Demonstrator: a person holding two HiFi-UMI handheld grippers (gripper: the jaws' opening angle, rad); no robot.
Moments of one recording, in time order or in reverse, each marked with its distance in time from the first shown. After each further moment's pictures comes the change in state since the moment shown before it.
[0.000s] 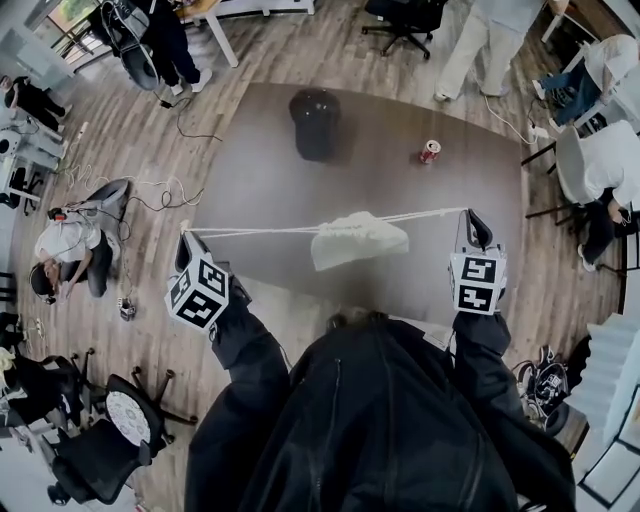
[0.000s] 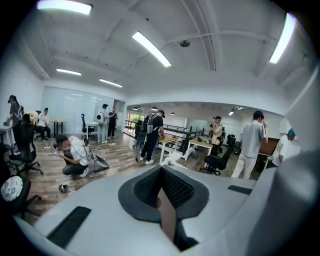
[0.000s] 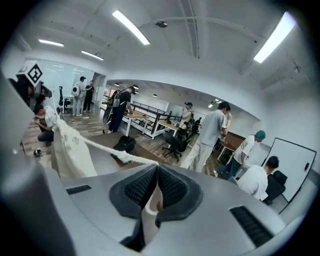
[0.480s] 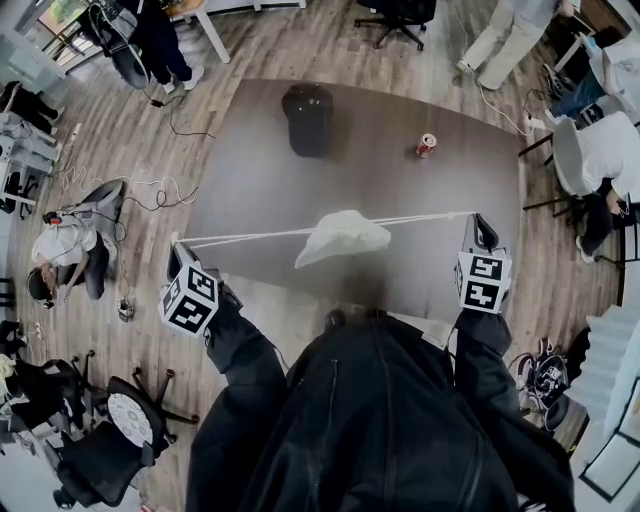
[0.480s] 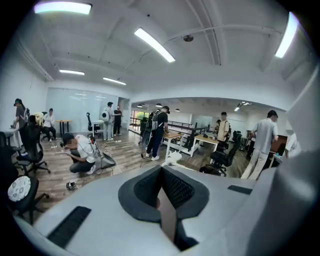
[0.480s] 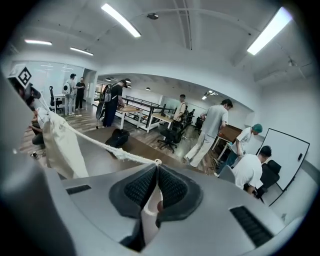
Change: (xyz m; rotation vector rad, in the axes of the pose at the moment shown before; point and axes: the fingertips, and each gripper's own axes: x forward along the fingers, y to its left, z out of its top) left arm 0.006 0.027 -0.017 0.004 0.040 0.069; right arm 0.005 -0.023 -0.038 0.056 0.076 -0.048
